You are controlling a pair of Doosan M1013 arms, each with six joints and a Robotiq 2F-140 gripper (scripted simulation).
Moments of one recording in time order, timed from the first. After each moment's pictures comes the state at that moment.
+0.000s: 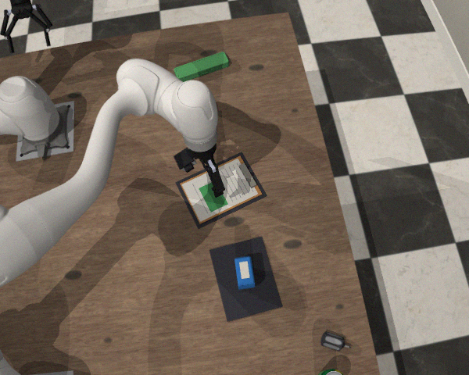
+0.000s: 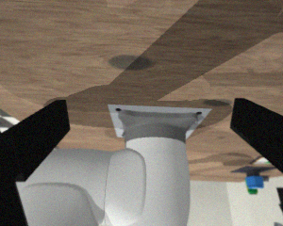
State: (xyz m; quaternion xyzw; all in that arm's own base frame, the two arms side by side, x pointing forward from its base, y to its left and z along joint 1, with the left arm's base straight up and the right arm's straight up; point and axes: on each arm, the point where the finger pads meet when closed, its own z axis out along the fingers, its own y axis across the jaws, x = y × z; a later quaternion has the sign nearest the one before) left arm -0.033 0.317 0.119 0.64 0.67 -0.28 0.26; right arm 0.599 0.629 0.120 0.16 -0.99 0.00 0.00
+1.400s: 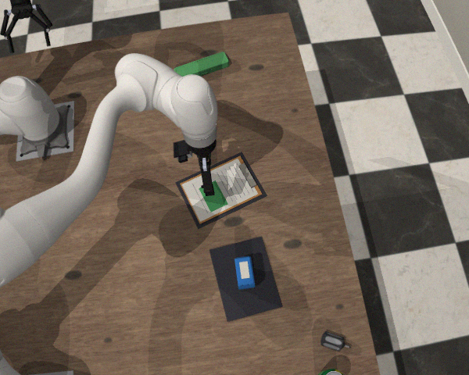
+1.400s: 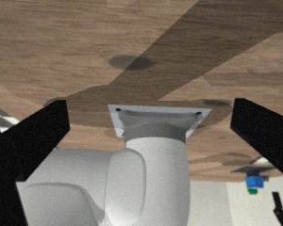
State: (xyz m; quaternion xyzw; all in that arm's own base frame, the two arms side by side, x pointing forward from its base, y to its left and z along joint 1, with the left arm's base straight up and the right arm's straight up) left arm -0.033 0.317 0.119 0.64 0.67 -0.28 0.26; right arm 0.600 0.630 0.138 -0.02 -1.00 0.00 0.00
